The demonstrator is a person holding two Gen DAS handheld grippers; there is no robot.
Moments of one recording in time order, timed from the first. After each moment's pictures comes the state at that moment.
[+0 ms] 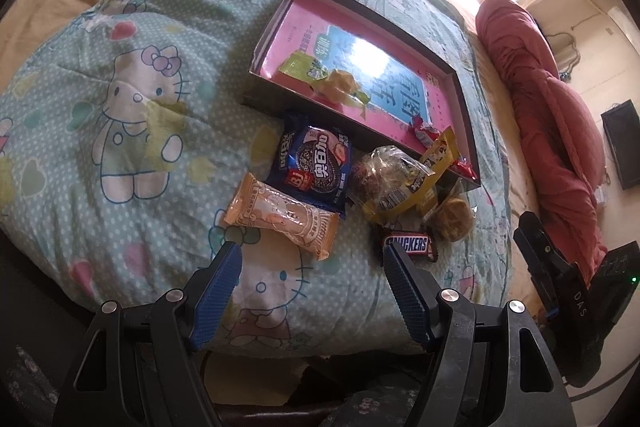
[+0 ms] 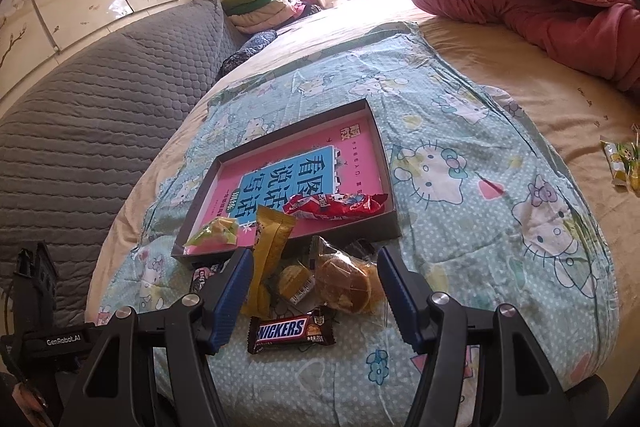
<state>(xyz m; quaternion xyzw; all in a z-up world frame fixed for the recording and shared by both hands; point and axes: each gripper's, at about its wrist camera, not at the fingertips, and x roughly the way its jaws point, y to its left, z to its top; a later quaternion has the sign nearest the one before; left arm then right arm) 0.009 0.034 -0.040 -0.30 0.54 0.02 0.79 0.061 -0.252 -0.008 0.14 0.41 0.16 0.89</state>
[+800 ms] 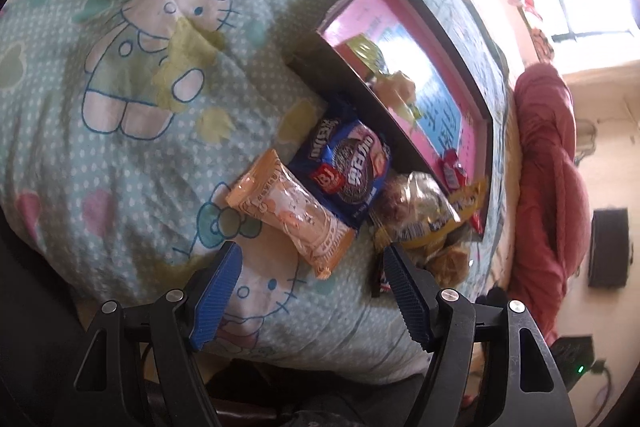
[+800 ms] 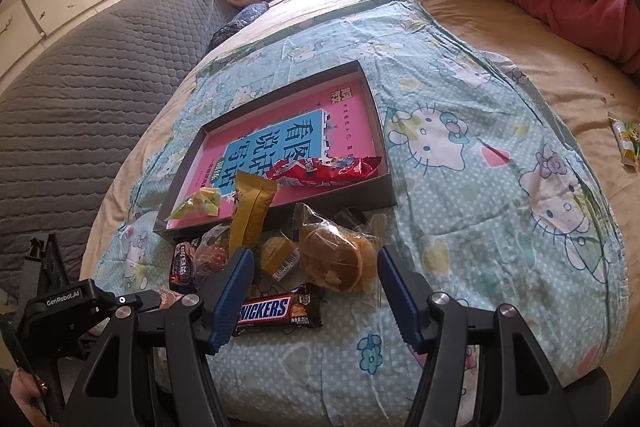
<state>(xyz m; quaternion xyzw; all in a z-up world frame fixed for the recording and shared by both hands) 0.017 0.049 -0.086 -0.45 0.54 0.08 0.71 0.070 -0.249 -0.033 0.13 0.46 0.16 0.87</state>
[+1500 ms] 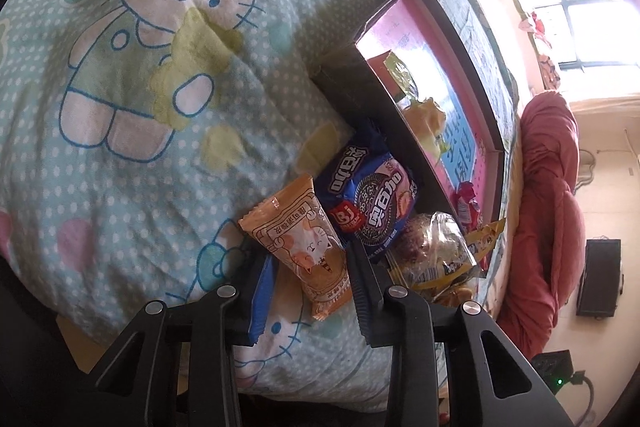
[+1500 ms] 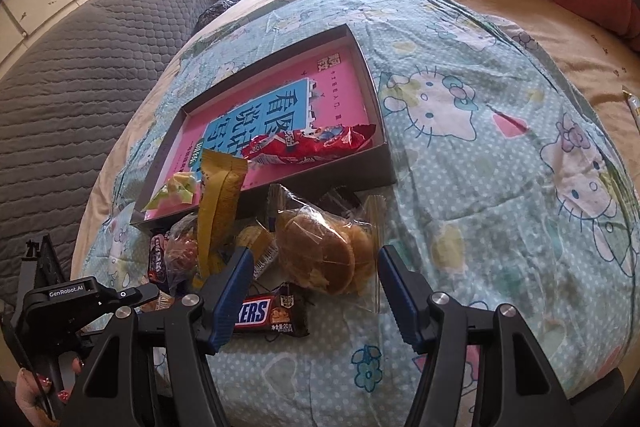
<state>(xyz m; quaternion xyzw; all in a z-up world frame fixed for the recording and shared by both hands) 0.036 0.060 -0.113 -0.48 0.52 0.09 0.70 0.094 -0.243 -0.070 0.14 0.50 0.15 0.84</state>
